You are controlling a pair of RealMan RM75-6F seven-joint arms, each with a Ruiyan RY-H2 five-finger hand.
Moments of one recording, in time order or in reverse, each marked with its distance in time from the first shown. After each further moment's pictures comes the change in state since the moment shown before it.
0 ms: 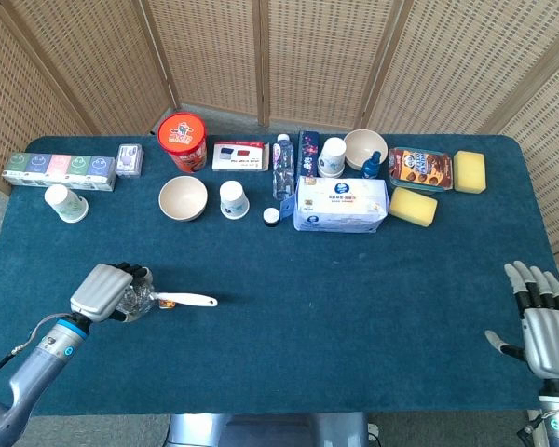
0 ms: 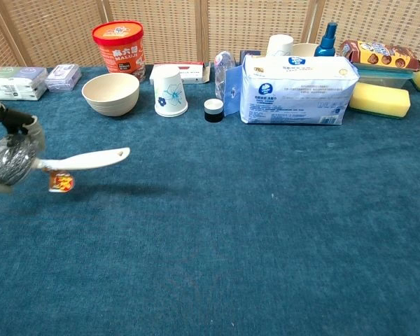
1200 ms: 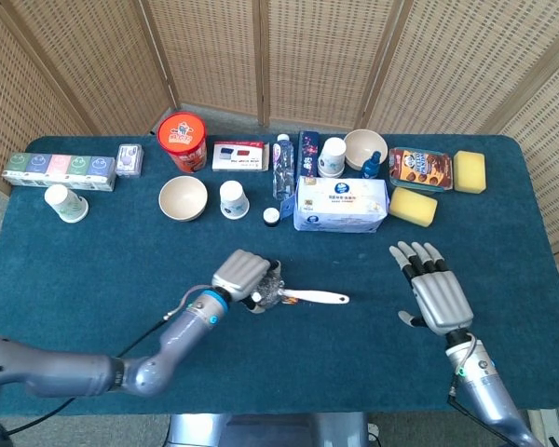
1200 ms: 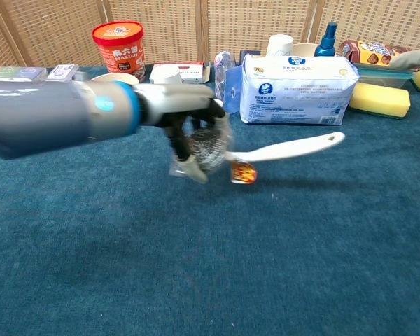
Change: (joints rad) left arm -0.584 -0.395 -0.222 -0.092 -0.890 -0.160 0.575; right arm 0.292 -0.092 0.074 -0.177 0.159 -0.344 -0.322
